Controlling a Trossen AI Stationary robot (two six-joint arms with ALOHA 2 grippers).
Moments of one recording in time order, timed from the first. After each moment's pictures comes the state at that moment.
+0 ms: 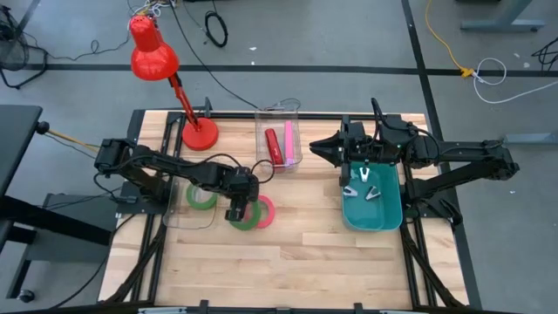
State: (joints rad) left arm -0.08 1.54 0.95 -0.58 -0.09 0.09; right arm 0.01 1.11 1.14 -0.08 0.09 0.13
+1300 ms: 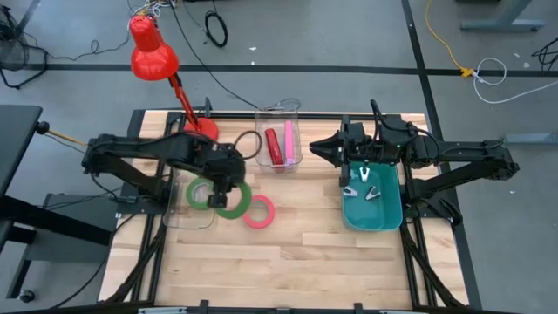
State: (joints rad) left arm -0.09 1.42 1.51 -1.24 -0.12 0.04; right arm 0.01 1.11 1.14 -0.08 0.09 0.09
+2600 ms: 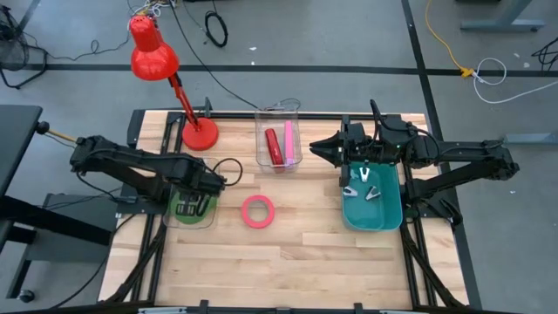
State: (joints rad) left arm -0.16 1.27 1.07 -1.48 -0.12 -0.09; right arm 0.01 1.11 1.14 -0.09 0.09 0.09
